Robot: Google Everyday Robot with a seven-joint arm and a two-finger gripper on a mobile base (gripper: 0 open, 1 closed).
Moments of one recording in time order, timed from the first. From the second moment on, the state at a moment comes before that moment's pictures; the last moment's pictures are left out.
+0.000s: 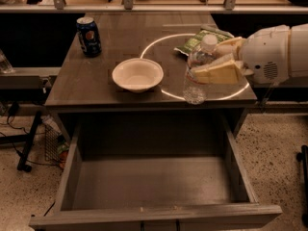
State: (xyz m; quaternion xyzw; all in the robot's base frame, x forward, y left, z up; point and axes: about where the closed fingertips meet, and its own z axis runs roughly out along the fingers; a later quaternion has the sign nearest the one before) arm 0.502 -0.111 0.975 -0.48 0.69 0.23 0.48
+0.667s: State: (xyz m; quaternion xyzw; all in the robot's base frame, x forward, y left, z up) arm 0.523 -0.111 0.988 -0.49 0.69 0.22 0.49
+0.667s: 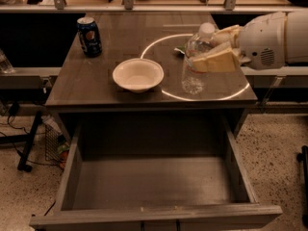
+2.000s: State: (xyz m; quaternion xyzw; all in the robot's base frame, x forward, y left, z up) arm 0.662 -0.161 1.017 -0.43 0.73 0.21 0.48
